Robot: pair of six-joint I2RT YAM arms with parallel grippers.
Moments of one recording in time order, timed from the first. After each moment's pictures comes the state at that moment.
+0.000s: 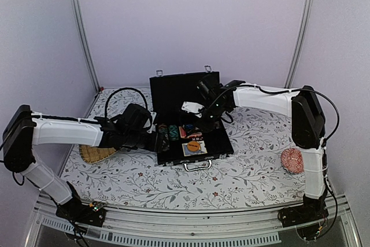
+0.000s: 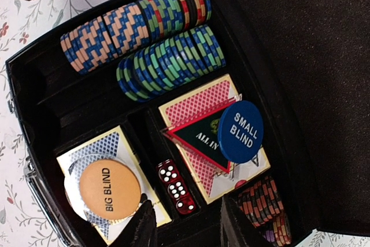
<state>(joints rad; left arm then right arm) -0.80 1.51 0.85 -0.14 -0.07 -0.45 0.78 2.13 1.79 -0.71 -0.15 -0.53</state>
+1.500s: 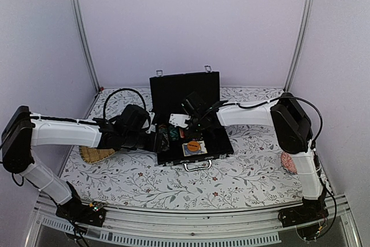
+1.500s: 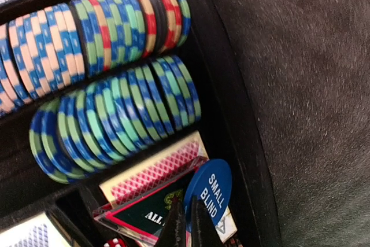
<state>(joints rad) -0.80 1.50 0.82 -0.12 -0.07 -0.46 0.88 2.26 1.73 -0.36 0.19 -0.64</state>
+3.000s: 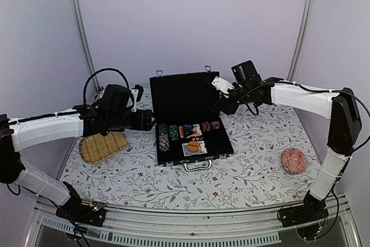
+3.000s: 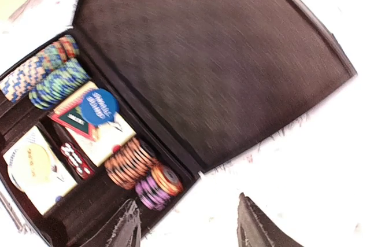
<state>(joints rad) -0.69 1.35 0.91 -0.21 -0.13 -0.40 0.63 1.79 1.43 -0.35 -0.03 -0.47</state>
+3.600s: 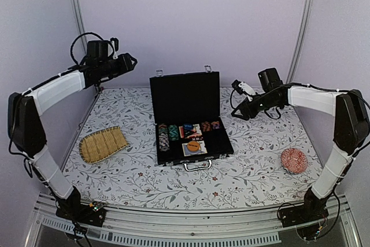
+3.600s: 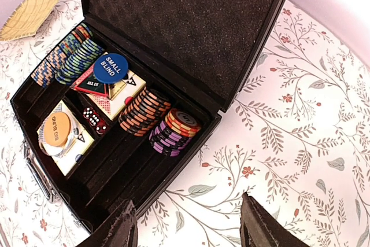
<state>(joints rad) -0.28 1.62 1.41 -0.13 0.06 -0.43 0.36 1.73 1.26 -0.37 -0.43 -0.34</state>
